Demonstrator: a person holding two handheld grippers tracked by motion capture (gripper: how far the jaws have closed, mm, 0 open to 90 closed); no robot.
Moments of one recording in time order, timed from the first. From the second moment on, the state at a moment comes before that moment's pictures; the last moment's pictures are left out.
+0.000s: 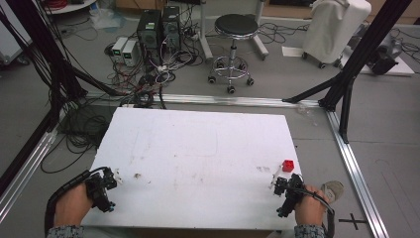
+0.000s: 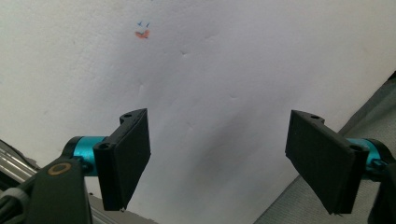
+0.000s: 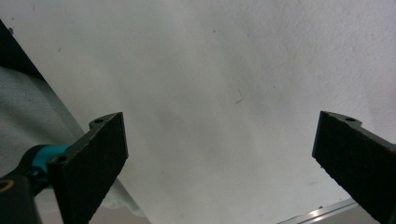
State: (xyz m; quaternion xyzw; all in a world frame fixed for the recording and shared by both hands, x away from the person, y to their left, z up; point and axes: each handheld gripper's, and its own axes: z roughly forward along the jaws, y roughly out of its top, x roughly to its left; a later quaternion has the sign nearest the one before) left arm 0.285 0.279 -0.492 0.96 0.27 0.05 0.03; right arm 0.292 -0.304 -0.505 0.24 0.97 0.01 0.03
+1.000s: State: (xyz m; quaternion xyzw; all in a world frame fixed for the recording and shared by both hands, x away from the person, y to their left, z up) left arm 0.284 0.280 -0.492 0.96 0.27 0.05 0.04; right arm 0.292 -0.307 -0.502 0.24 0.97 0.03 0.03
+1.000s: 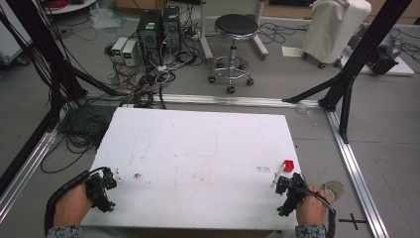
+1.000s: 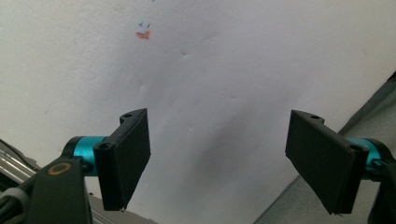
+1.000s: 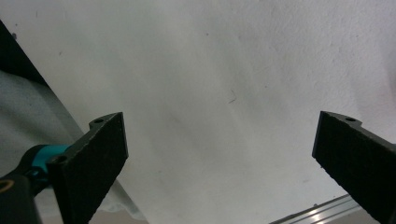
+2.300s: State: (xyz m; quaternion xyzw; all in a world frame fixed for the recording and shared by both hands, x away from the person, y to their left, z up) left arm 0.285 0.281 -0.498 0.96 0.28 0.06 0.04; right arm 0.305 -0.376 -0.490 0.13 0.99 0.08 0.05
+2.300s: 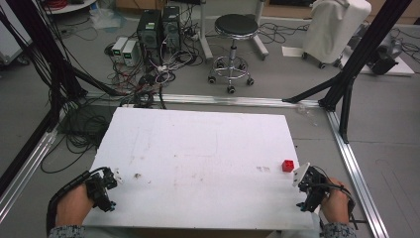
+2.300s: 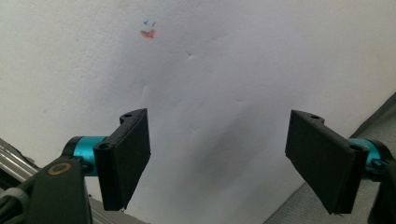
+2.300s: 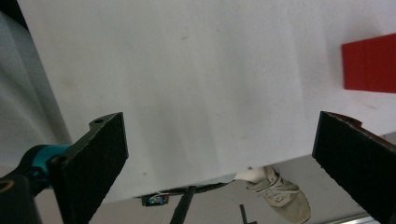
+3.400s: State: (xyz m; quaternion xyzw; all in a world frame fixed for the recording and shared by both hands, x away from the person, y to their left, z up) left arm 0.284 0.281 -0.497 0.96 0.28 0.07 0.04; right arm 0.389 -0.385 -0.438 0.05 1.00 0.05 0.06
